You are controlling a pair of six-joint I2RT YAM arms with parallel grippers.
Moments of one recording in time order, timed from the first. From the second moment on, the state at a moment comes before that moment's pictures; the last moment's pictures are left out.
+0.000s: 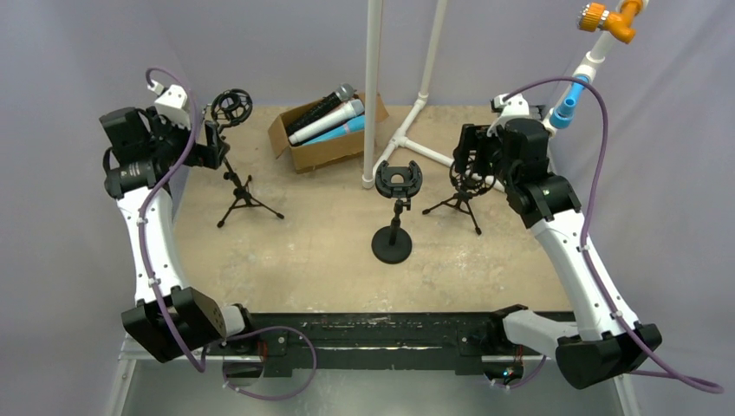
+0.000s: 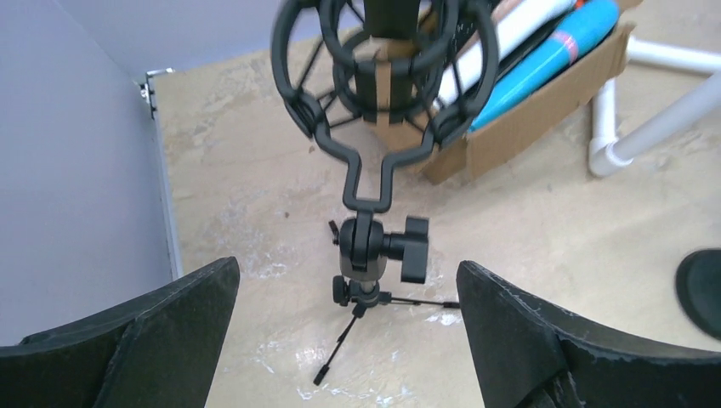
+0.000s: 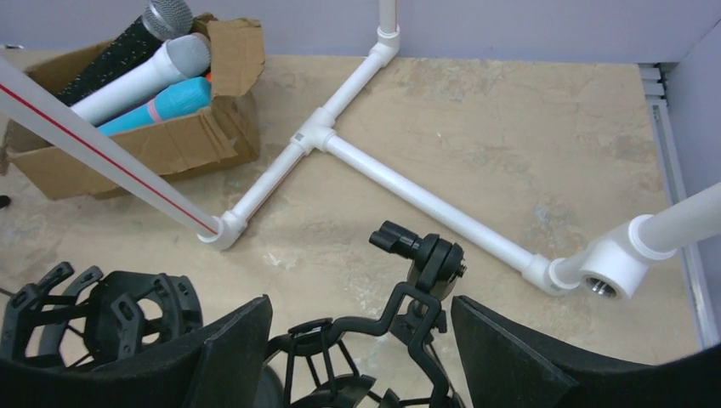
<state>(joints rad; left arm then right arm) 0.42 1.26 1.32 -0.55 0.64 0.34 0.28 1.11 1.28 -0.57 0.11 0.16</state>
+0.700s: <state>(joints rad) 0.17 1.22 1.64 -0.97 0.76 0.25 0.29 1.18 1.36 -0.66 0.29 0.10</state>
